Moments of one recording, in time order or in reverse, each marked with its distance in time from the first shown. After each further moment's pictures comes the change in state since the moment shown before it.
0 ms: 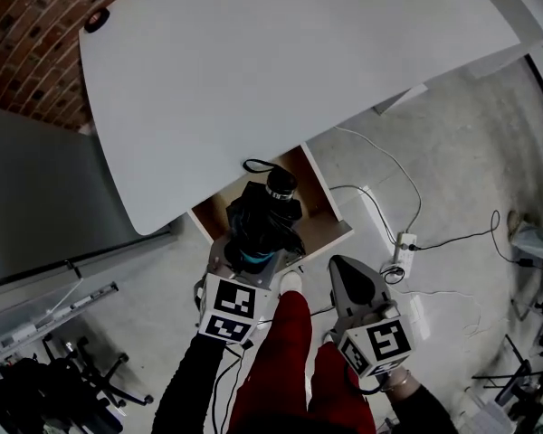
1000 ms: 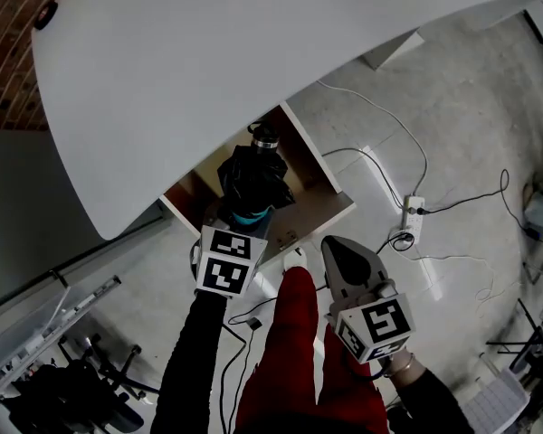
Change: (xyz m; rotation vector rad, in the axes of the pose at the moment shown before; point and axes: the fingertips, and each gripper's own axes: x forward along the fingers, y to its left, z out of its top) left arm 0.080 0.019 -0.056 -0.079 0.211 -0.038; right arm 0.026 -0.018 -0.055 0.065 0.110 -0.020
